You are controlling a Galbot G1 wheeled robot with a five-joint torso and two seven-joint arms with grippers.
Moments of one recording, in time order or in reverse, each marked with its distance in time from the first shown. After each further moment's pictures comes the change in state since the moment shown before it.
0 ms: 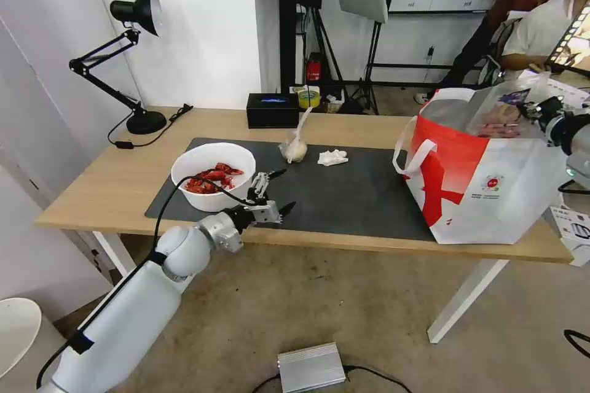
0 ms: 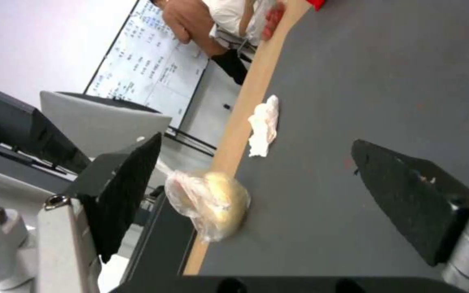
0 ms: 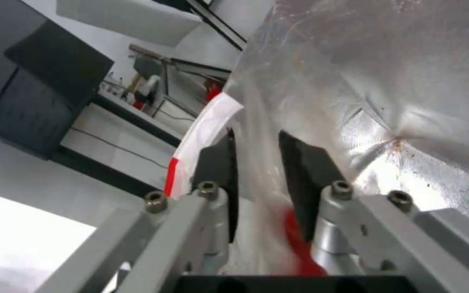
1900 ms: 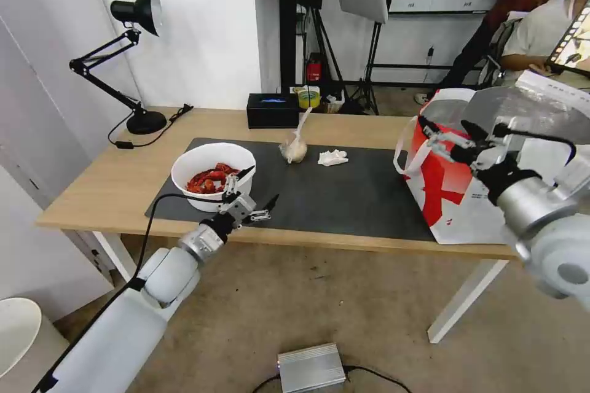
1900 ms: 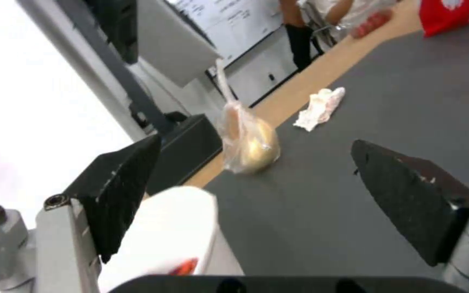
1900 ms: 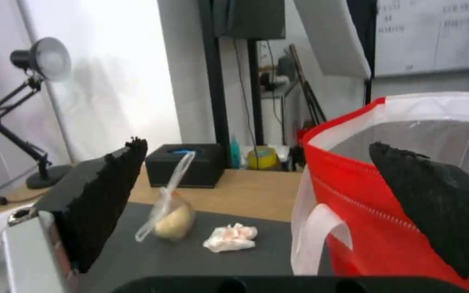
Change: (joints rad) left arm 0.214 0.033 -0.127 -0.173 -0.390 0.209 -0.178; right arm -0.386 0.009 -0.106 0.242 -0.902 0.013 -0.668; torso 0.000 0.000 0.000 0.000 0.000
